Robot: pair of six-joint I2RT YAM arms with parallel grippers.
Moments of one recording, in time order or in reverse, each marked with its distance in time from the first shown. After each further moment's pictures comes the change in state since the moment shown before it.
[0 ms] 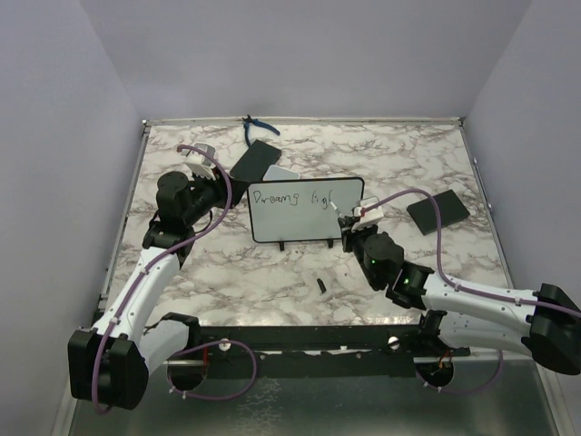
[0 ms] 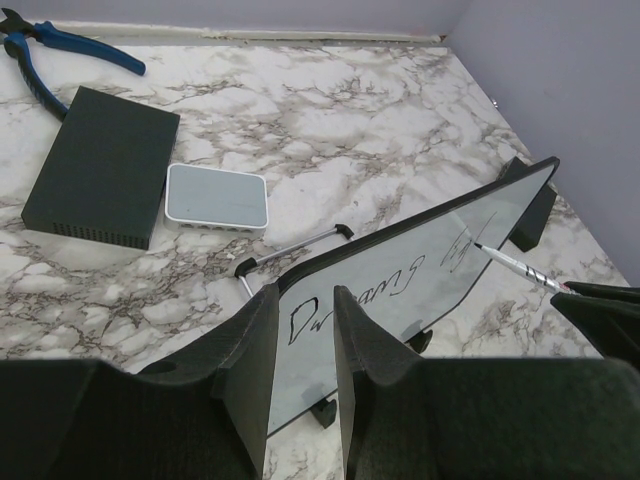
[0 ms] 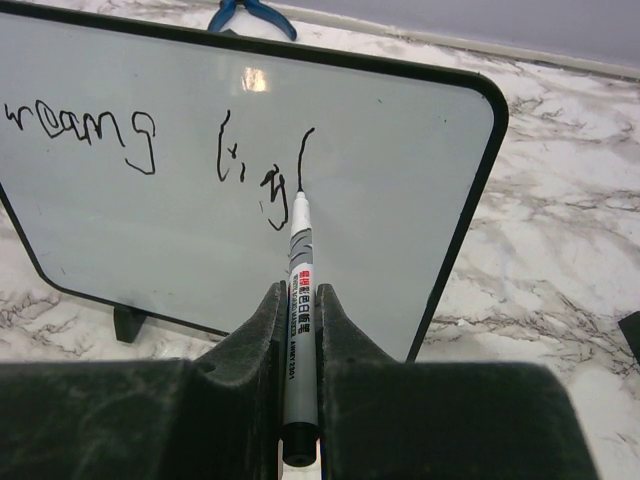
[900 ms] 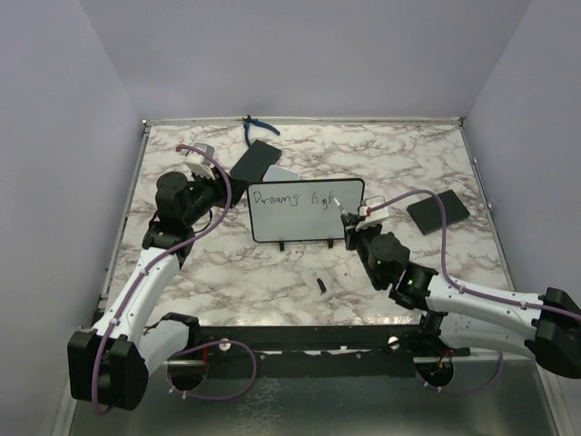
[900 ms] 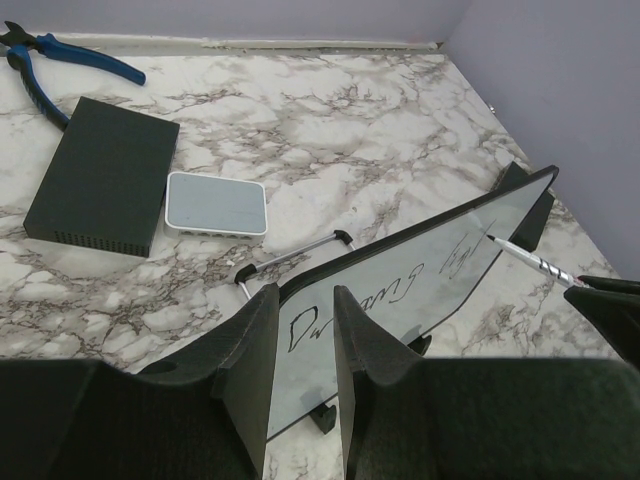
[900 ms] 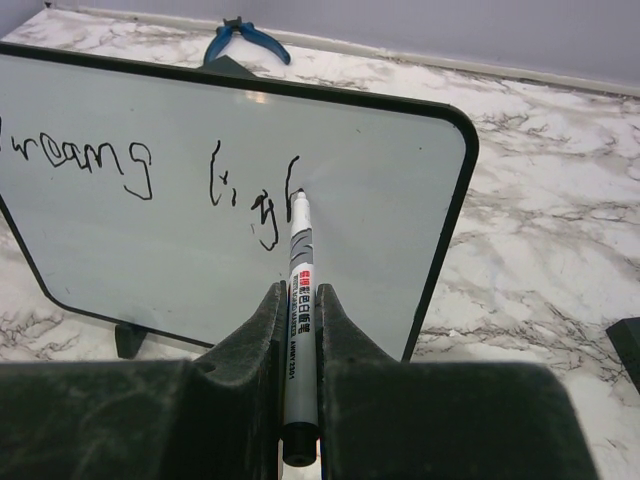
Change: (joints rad) left arm 0.000 -0.005 0.000 0.013 0.000 0.000; right arm 0.000 -0.032 -0.009 0.014 0.009 -0.019
